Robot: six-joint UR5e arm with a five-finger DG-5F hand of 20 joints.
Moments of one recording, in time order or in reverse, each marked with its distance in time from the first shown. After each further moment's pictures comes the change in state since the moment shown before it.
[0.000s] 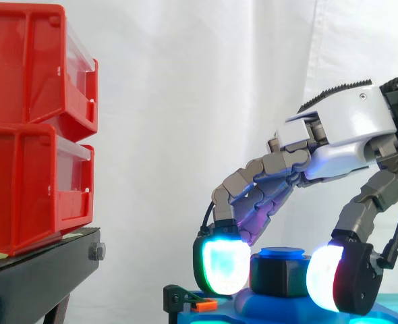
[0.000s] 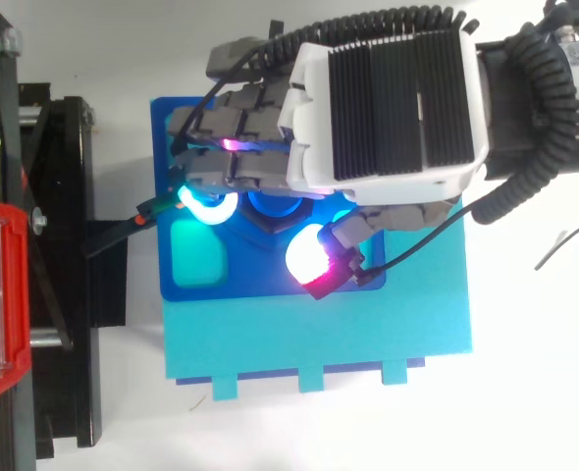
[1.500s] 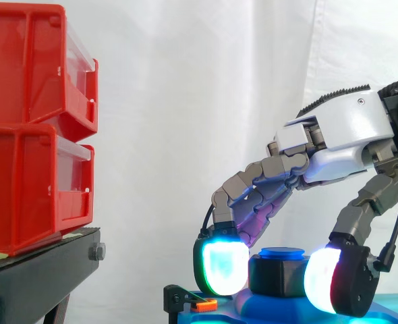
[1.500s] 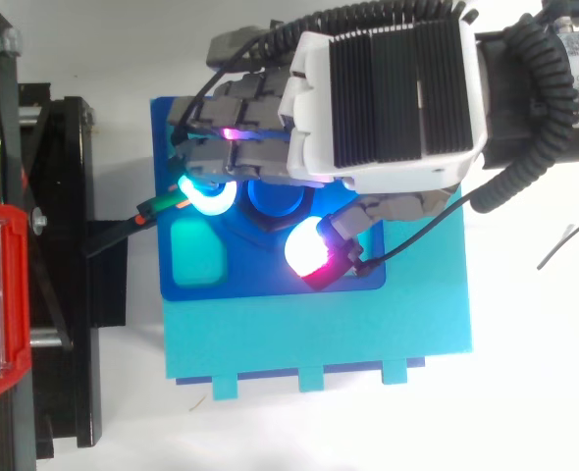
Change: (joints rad) arm -0.009 0.000 -0.014 0.022 0.000 -0.004
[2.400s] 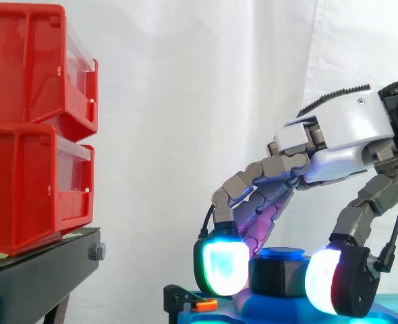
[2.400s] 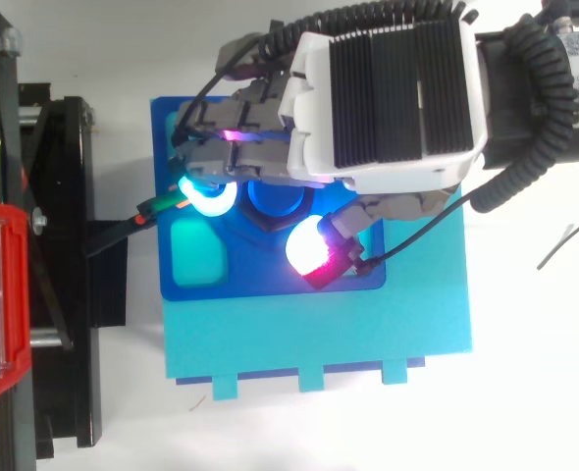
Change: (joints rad) arm 0.000 0.000 0.000 0.000 -0.001 0.002
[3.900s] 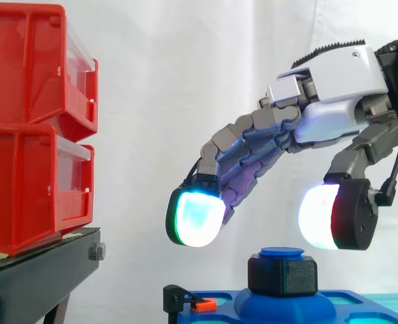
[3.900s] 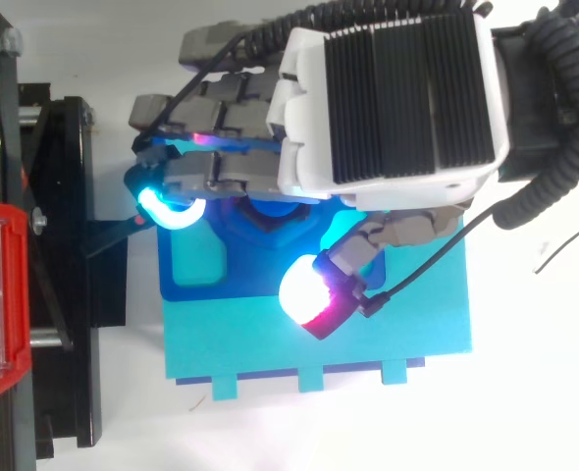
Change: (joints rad) arm 0.014 0.004 0.082 -0.057 -0.001 0.000
